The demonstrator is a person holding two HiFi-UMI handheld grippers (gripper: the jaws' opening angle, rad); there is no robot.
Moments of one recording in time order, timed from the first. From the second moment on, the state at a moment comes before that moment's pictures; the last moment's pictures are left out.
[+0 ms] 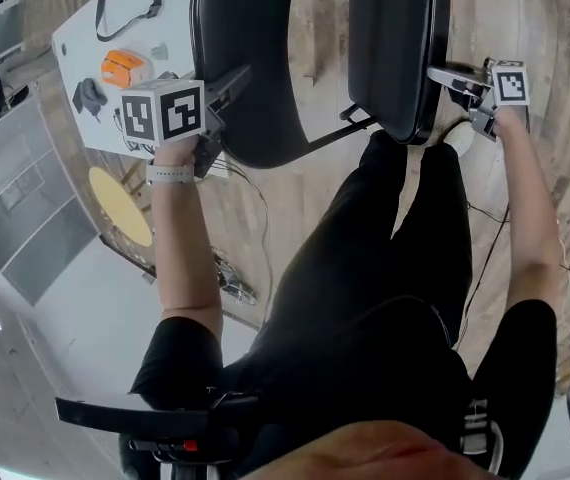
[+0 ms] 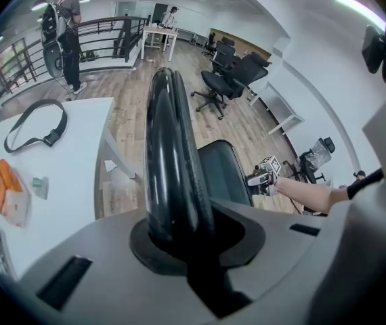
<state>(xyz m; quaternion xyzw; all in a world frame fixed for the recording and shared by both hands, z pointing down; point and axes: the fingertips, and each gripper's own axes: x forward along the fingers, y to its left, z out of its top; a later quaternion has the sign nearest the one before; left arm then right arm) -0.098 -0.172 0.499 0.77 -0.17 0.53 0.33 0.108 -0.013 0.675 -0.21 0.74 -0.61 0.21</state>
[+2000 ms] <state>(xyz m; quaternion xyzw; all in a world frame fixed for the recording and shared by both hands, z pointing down) -0.210 -0.243 0.483 0.77 -0.22 0.52 0.30 -0.159 -0.210 0.642 -0.24 0.73 -0.62 0.16</state>
